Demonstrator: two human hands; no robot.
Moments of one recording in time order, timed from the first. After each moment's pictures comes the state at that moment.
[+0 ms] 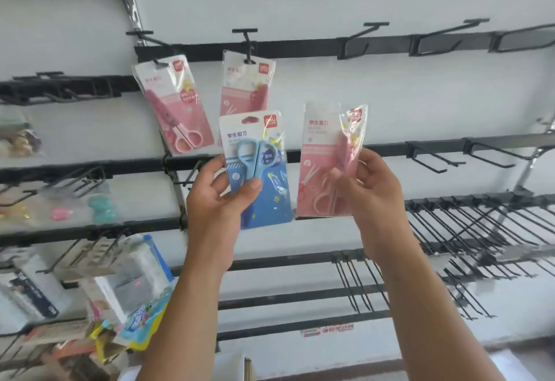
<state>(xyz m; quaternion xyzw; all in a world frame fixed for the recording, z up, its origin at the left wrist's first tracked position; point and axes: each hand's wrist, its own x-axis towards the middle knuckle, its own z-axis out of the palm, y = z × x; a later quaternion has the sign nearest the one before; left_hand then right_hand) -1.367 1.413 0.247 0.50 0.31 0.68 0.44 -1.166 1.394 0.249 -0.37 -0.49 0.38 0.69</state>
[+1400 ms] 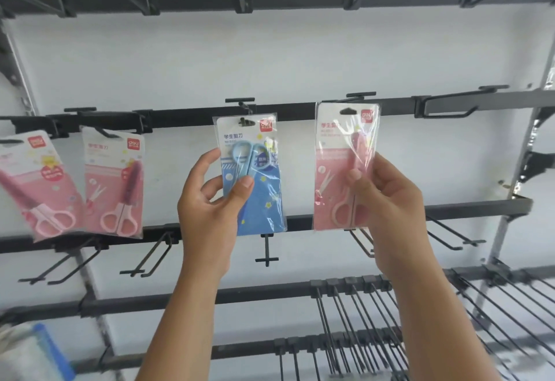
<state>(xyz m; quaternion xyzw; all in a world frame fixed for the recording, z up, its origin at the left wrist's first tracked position) -1.171 1.503 0.310 0.51 0.30 0.74 0.33 -0.965 1.467 0.311 -0.34 -0.51 0.32 0.73</state>
